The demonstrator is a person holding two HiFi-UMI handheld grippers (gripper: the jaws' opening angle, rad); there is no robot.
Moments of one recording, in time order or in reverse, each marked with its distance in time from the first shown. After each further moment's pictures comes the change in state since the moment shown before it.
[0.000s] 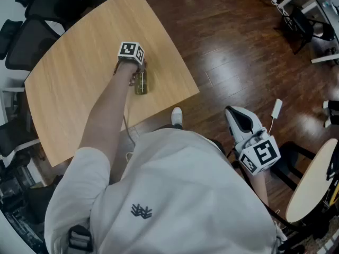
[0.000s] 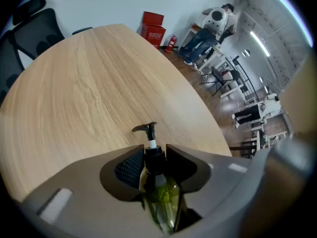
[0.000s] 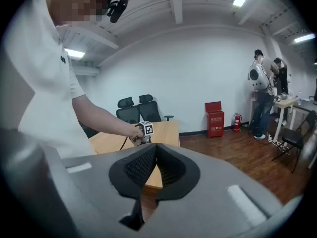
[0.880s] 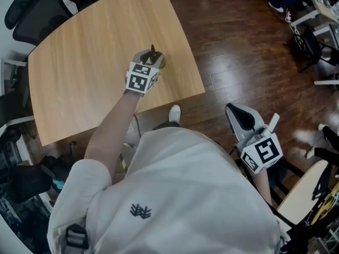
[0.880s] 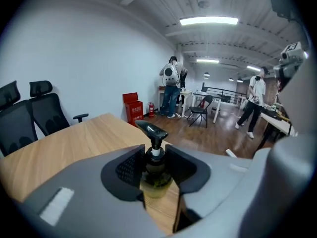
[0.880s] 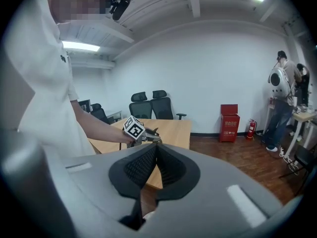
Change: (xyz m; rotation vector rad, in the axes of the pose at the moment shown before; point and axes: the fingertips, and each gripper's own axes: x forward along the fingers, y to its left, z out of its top) left arm -0.112 -0.090 0.007 0.402 -0.826 0.078; right arm 0.016 0.007 0.016 -0.136 0.058 0.137
